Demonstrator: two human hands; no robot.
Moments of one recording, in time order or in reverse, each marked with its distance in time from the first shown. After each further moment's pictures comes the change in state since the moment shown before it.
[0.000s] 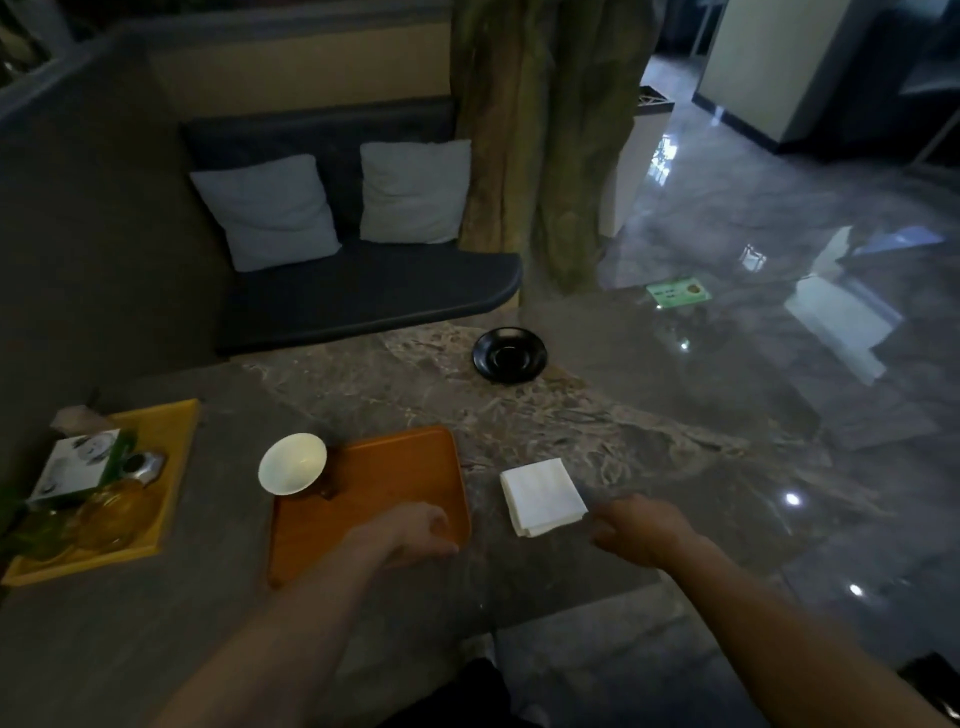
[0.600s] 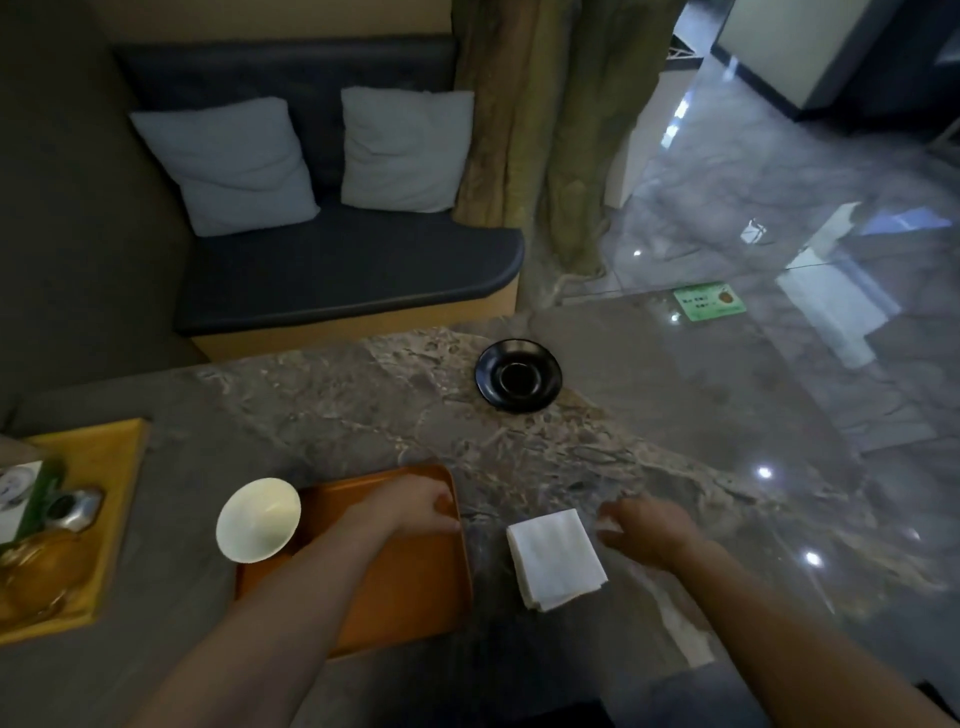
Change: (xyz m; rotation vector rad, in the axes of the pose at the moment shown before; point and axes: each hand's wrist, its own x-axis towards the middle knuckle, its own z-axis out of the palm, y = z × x) left_hand 0.105 -0.020 -0.082 0.081 0.005 0.082; right_hand 0.112 0.025 -0.035 -0.010 -0.069 0.037
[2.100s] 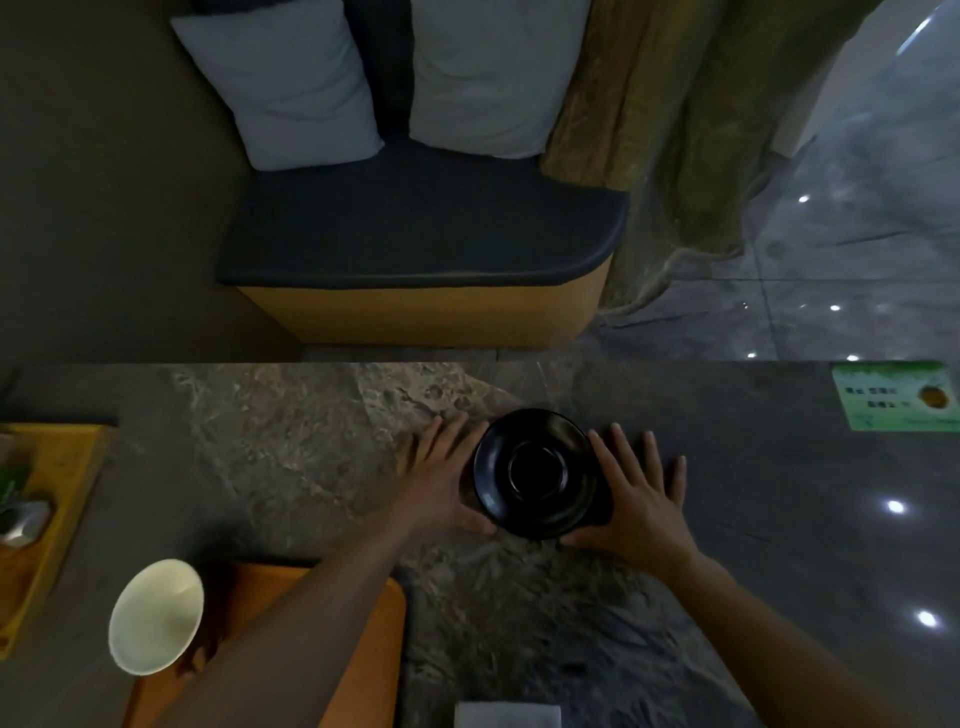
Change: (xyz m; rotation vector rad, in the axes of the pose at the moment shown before) left_hand 0.181 -0.003 -0.061 -0.192 0.275 -0.165; right_hand 0.258 0.062 -0.042 0.250 0.204 -0.232
